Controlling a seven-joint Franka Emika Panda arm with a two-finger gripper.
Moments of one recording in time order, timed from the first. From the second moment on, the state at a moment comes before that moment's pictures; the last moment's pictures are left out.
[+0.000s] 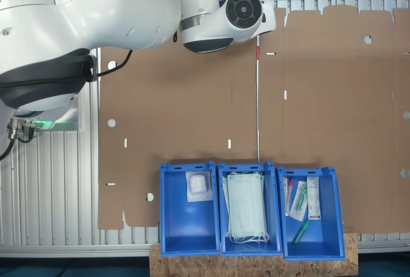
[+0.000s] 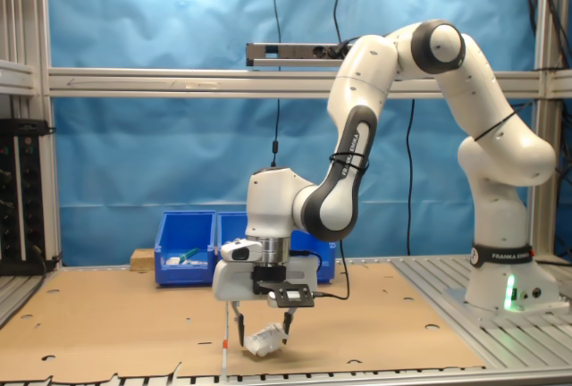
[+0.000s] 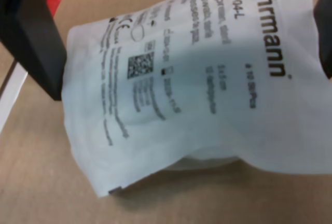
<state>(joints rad) 0.16 0.54 0.11 -2.16 0.08 2.79 -0.78</state>
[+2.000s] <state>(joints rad) 0.16 0.54 0.12 -2.16 0.08 2.79 -0.78</state>
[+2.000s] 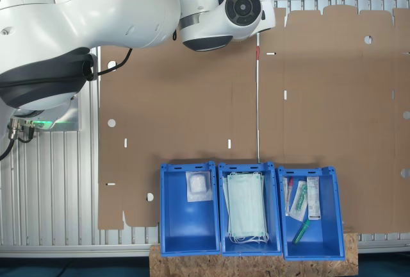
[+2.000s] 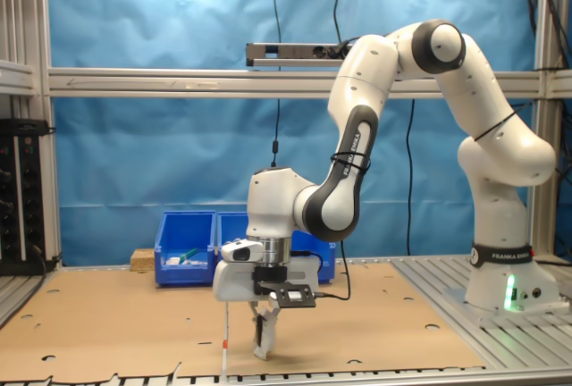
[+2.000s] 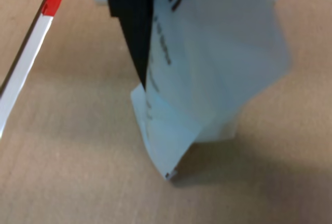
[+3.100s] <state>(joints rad) 0.16 0.54 0.12 -2.16 0.08 2.79 -0.78</state>
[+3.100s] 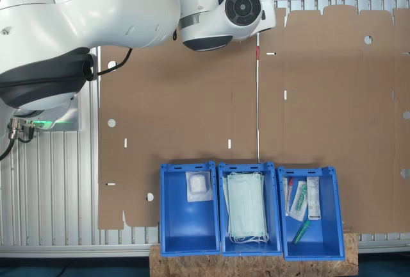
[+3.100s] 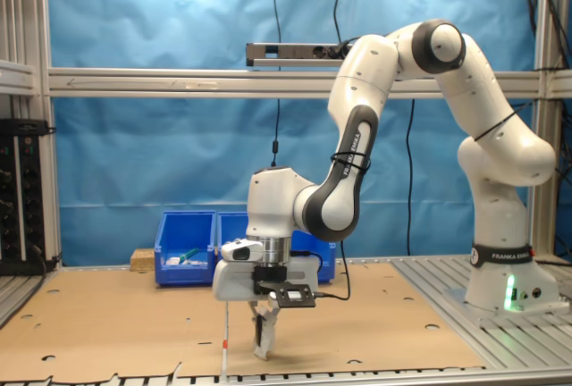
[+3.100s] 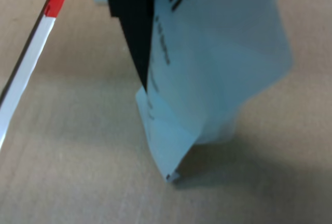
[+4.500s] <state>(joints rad) 0.16 0.03 -0.03 -2.16 -0.01 2.17 -0.78</state>
